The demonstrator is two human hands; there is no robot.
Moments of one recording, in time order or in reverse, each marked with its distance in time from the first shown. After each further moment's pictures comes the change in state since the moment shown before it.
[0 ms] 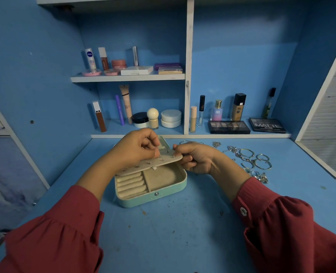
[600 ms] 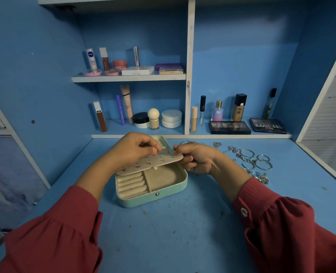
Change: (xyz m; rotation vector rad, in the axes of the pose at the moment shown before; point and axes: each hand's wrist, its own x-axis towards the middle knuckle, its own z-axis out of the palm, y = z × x) left_hand 0.001 -0.002 -0.004 0.030 0.012 -0.012; right_hand 0.001 0.000 -0.001 -0.018 -0.011 -0.002
